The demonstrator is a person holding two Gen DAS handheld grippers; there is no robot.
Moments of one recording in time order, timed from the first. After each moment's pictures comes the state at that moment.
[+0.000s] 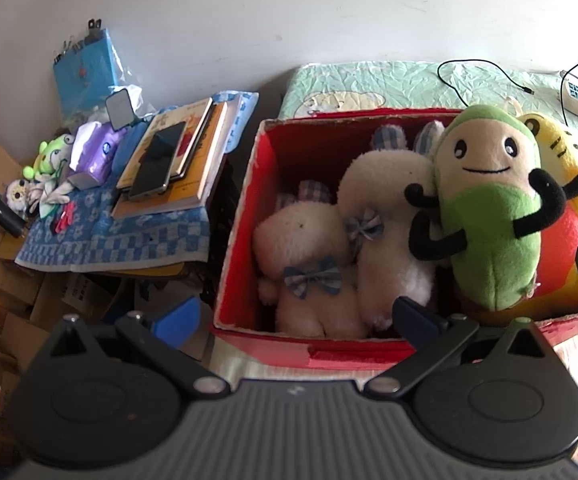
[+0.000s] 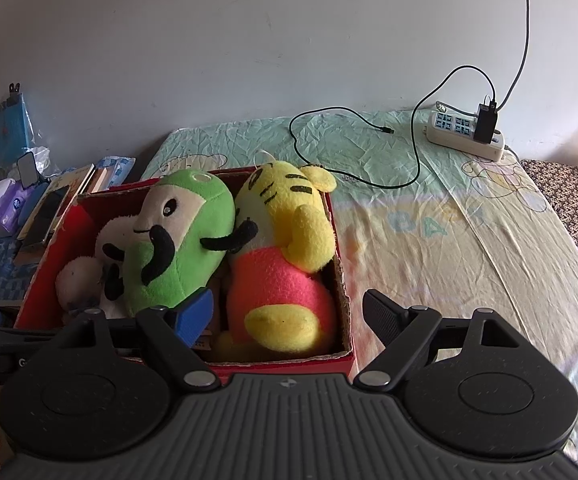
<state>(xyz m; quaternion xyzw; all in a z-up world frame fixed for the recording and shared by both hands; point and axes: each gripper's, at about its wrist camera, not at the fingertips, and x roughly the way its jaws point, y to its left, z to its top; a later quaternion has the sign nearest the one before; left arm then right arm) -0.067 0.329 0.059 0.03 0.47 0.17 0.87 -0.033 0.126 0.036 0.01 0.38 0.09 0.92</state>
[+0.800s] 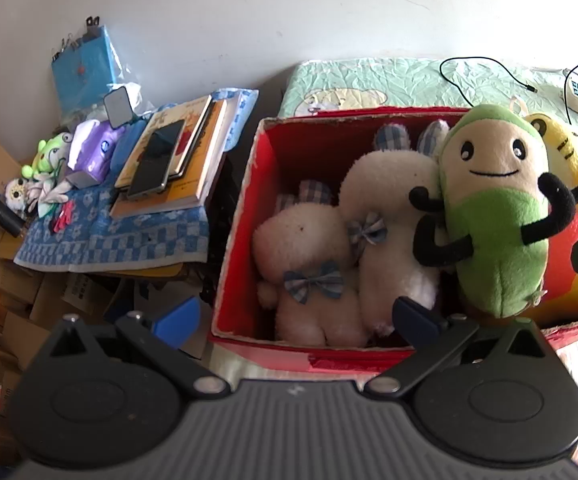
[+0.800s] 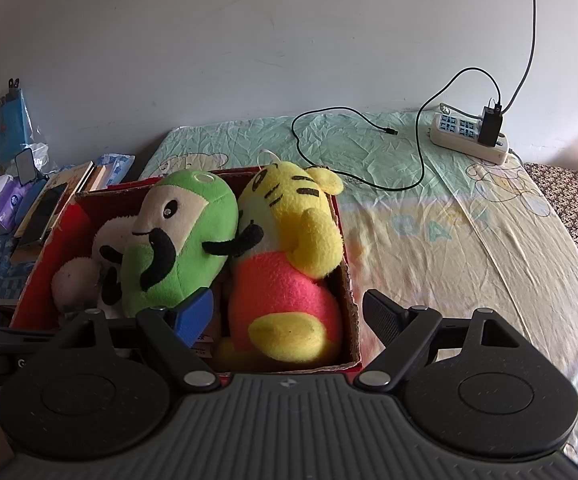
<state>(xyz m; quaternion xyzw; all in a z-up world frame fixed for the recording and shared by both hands) -0.062 0.330 0.056 0.02 0.47 0.17 0.86 -0.025 0.130 0.032 0.01 0.38 0.10 0.92</state>
